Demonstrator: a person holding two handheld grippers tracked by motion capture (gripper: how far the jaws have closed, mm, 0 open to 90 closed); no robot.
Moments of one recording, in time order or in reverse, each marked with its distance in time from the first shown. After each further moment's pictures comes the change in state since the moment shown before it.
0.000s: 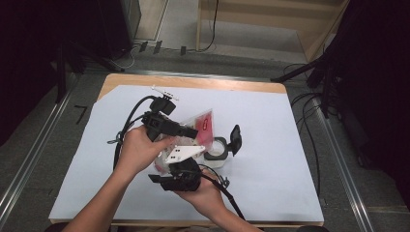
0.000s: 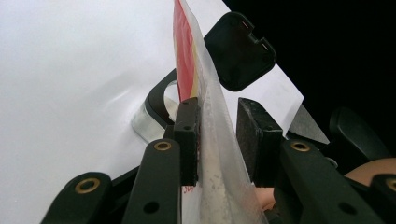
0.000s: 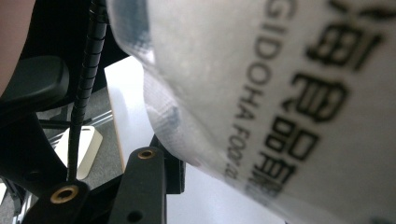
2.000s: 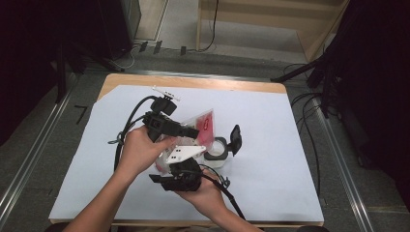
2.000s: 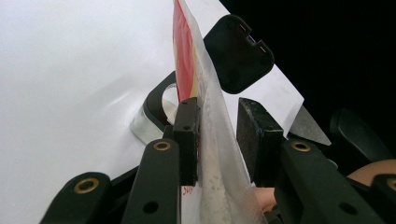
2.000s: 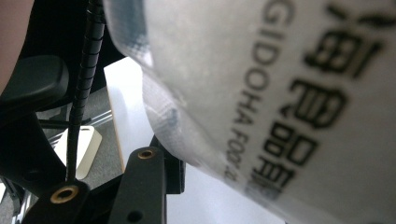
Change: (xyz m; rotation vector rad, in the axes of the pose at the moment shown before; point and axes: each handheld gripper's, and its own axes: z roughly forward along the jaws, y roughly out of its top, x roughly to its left) left arm -0.003 0.000 0.001 -0.011 0.002 0.009; right arm 0.000 -0.001 -0.001 0.001 -0.004 0.001
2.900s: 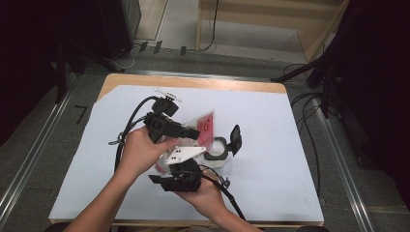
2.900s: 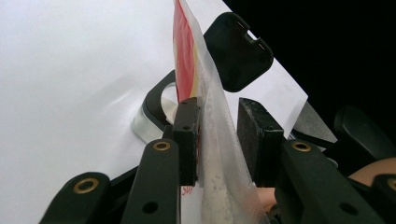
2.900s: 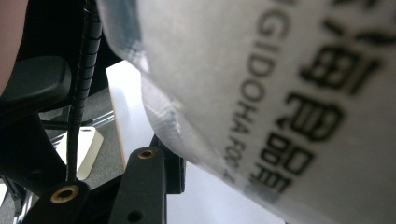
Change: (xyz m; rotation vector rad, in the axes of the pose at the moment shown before) left arm -0.007 0.000 0.000 0.007 0.026 0.020; right arm 0.001 -0.001 0.000 -0.007 0.007 -0.001
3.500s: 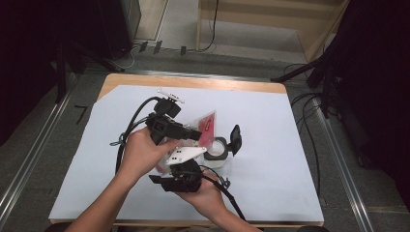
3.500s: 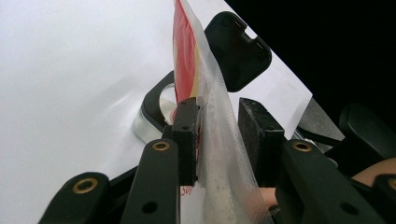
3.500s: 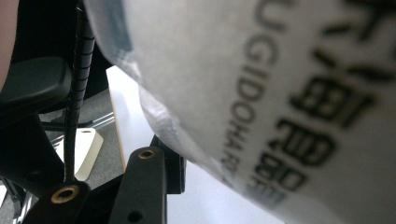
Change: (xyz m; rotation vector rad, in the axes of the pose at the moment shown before) left arm -0.007 0.001 0.002 -0.001 0.014 0.020; right arm 0.000 -0.002 0.000 -0.009 -0.001 -0.001
